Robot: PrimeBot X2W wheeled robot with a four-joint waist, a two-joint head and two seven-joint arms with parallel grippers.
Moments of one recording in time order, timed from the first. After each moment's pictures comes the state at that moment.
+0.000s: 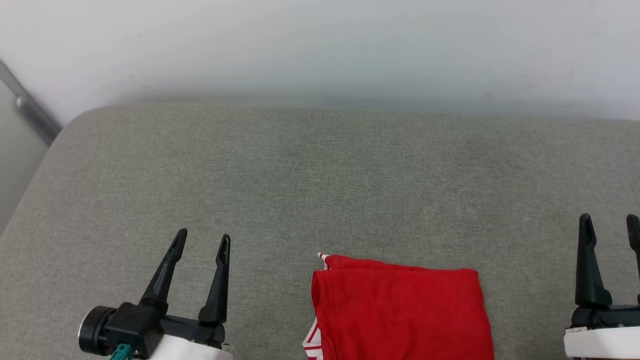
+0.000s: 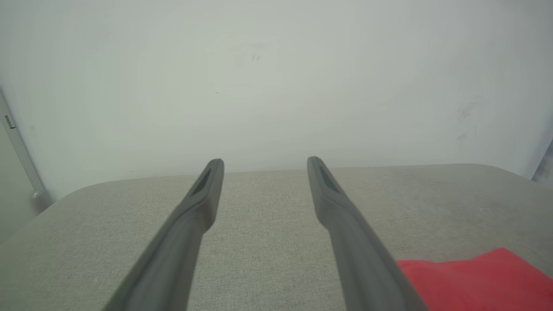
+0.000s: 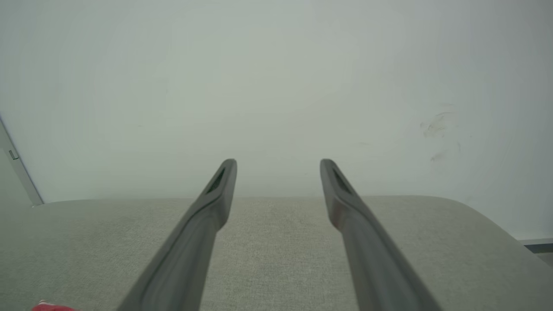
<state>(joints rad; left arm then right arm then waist) 0.08 0.11 -0.08 -0.10 -0.16 -0.13 -0.26 0.11 -0.10 -0.16 -0.19 0.20 0.13 -0.21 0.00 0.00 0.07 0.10</state>
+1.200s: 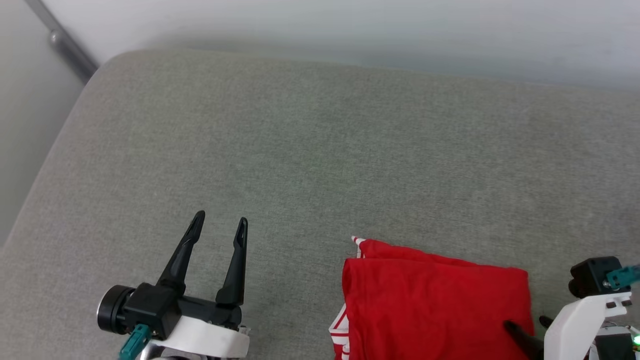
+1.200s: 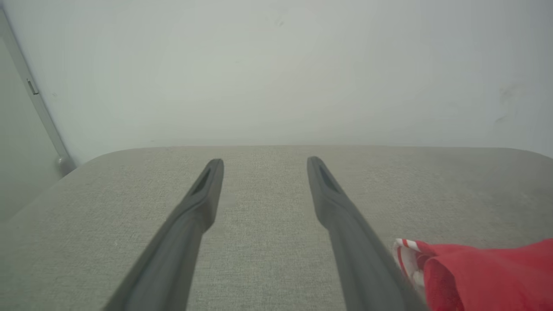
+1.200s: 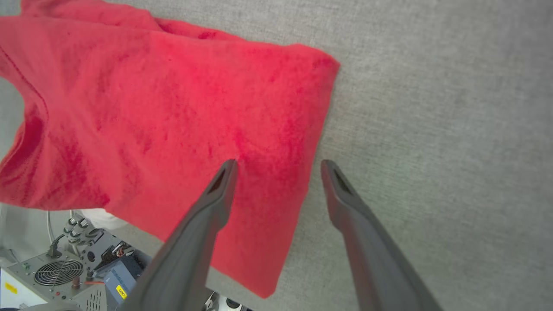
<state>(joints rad) 0.01 0.09 -0.11 -0.06 -0.14 -0.13 -0.26 0.13 -0.17 -0.07 -0.38 0.36 0.13 1.05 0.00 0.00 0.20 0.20</state>
